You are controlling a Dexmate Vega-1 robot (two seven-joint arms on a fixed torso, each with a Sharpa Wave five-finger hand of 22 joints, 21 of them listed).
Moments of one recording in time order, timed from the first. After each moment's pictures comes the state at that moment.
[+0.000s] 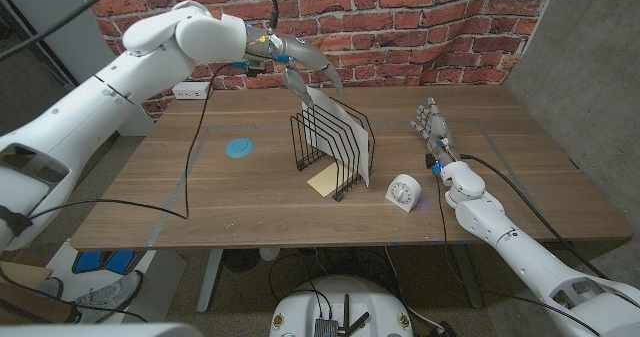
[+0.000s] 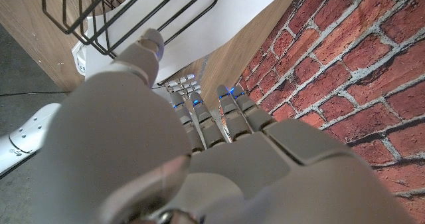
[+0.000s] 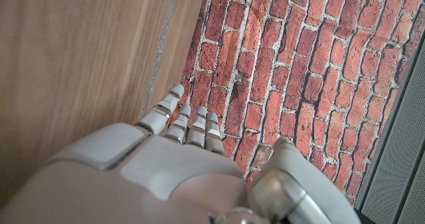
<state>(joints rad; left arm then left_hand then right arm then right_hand) 0.25 0.87 0.60 -1.86 0.41 -0.41 -0.71 1.05 -0.14 0.47 -0.17 0.18 0.52 -0.18 0.22 0.17 0.44 -0.21 0.20 0.17 0.37 -0.04 0.18 0.17 0.25 -0.04 0.18 0.17 -0.85 -0.46 -0.38 -1.27 0.57 0.33 -0.11 0.06 0.09 0.26 0.13 0.25 0.11 0.03 0.19 0.17 0.14 -0.01 0.19 0.19 0.03 -0.02 0.20 0.33 0.30 -0.02 0.19 0.17</state>
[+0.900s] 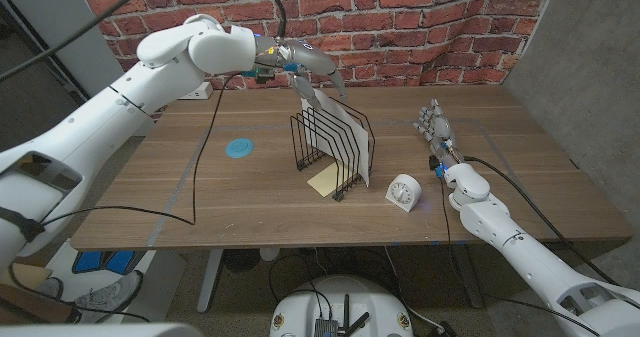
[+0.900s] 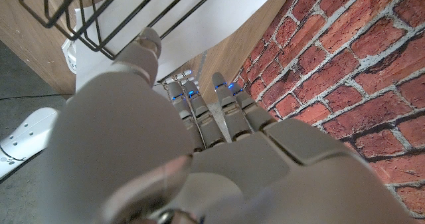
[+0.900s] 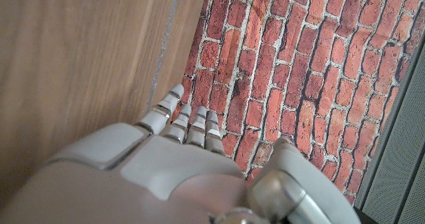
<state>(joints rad) 0.28 0.83 0.61 -1.84 0.47 -0.43 -0.64 1.08 -0.10 0.40 -0.16 0.18 0.67 -0.12 0.22 0.17 0.61 -0.20 0.20 0.17 0.55 -0.05 0.19 0.17 0.30 -0.04 0.18 0.17 -0.88 -0.48 -0.36 -1.30 0.58 0.33 -0.11 0.06 0.09 0.26 0.13 0.25 0.11 0.03 0.19 0.17 0.15 0.00 0.19 0.19 0.04 -0.02 0.20 0.32 0.30 -0.02 0.19 0.17</state>
